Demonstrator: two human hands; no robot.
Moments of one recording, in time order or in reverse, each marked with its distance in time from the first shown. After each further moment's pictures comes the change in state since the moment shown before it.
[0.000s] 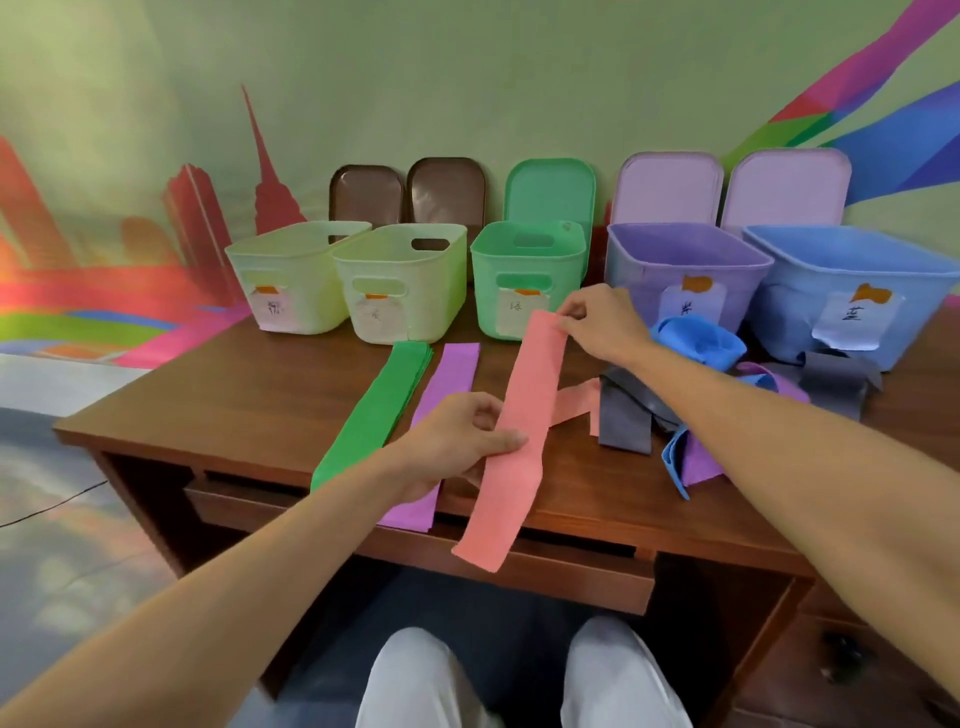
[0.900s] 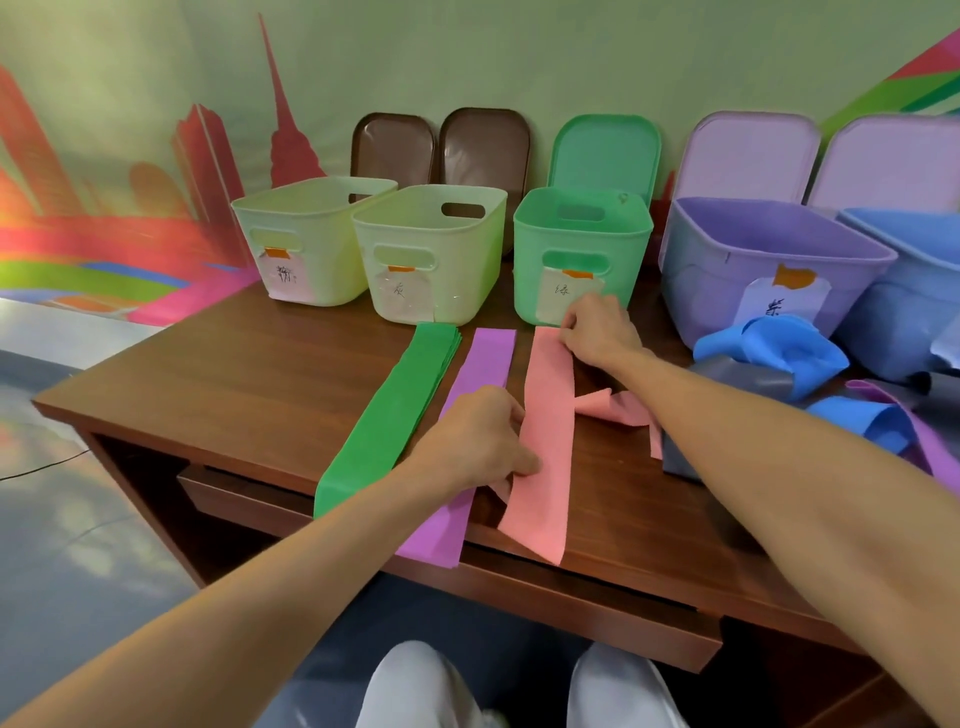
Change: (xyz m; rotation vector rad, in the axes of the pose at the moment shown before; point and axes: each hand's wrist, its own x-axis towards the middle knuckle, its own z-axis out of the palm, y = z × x) left_hand 0.036 -0.009 -0.013 0.373 0.111 -0.111; right_hand 0.057 0.009 0.097 -0.193 -0.114 0.060
